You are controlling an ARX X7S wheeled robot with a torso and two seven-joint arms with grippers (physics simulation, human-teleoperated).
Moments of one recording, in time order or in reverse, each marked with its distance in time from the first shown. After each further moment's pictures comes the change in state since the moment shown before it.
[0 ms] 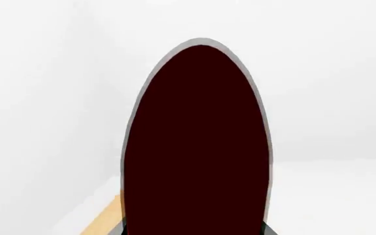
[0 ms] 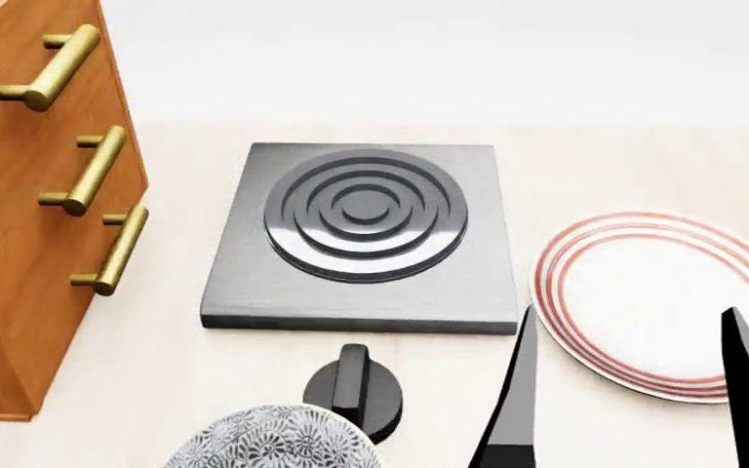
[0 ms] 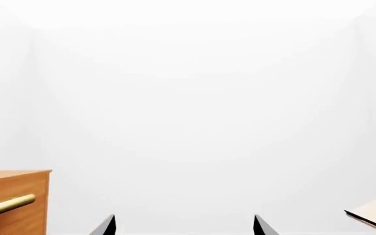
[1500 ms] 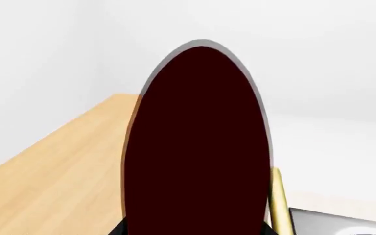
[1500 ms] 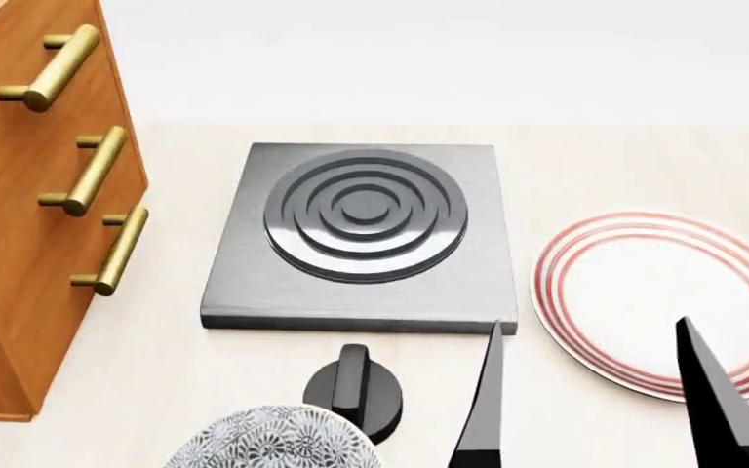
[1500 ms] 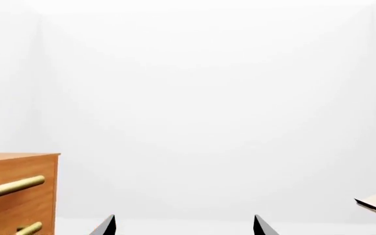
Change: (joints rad) left arm 0.174 0.015 -0.165 -0.132 -0.038 0.037 -0.022; right arm 0.020 0.022 -0.098 0.062 -0.026 -0.036 0.016
